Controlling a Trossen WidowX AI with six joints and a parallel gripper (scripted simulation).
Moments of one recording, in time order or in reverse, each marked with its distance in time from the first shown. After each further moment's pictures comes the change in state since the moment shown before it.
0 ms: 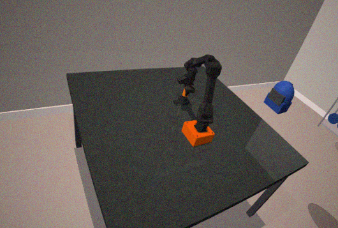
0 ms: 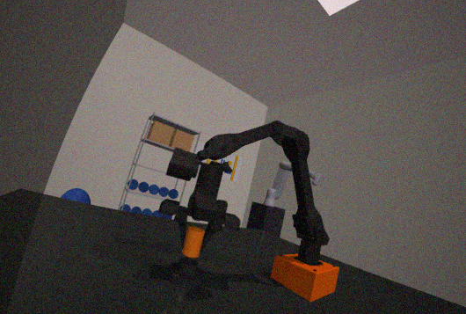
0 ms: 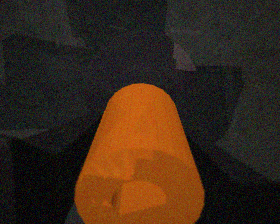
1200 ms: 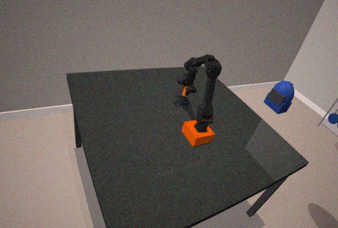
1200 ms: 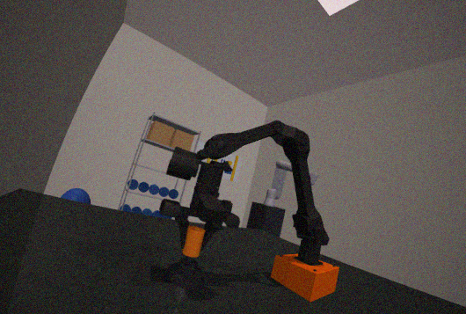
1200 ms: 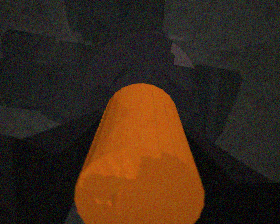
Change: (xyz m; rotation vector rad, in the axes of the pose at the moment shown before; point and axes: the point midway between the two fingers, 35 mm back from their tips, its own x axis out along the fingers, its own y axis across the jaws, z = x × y) arm -0.002 0.000 0.001 -0.195 0.000 -0.001
